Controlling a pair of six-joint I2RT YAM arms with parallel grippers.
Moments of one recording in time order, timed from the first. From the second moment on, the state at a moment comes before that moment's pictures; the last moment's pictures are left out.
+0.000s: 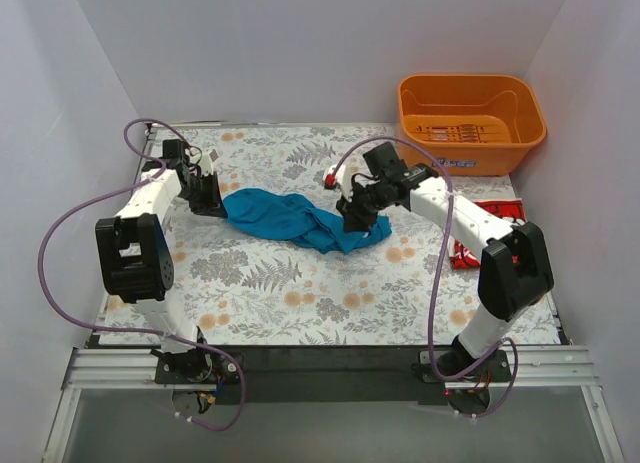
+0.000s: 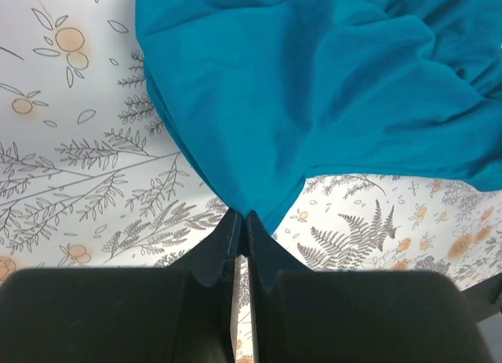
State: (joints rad) left arm 0.09 1.76 1.33 -0.75 0.41 0.01; right arm 0.55 1.69 1.39 -0.71 -0.58 -0.60
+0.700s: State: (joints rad) left arm 0.09 1.82 1.37 -0.78 0.42 -0.02; right arm 0.69 1.35 0.53 0.12 -0.38 -0.87
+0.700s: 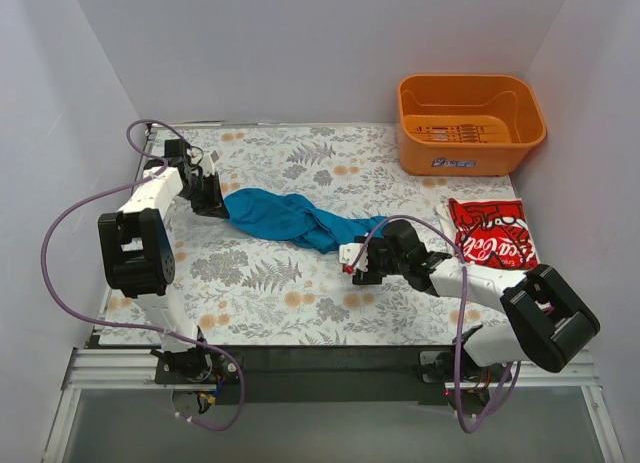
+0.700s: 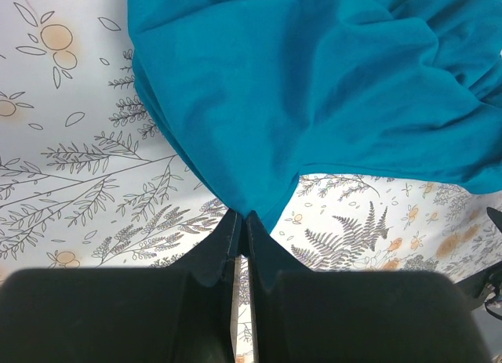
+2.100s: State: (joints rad) left arm 0.09 1.83 1.36 -0.78 0.42 -0.02; right arm 0.69 1.55 0.55 0.44 -0.38 -1.02
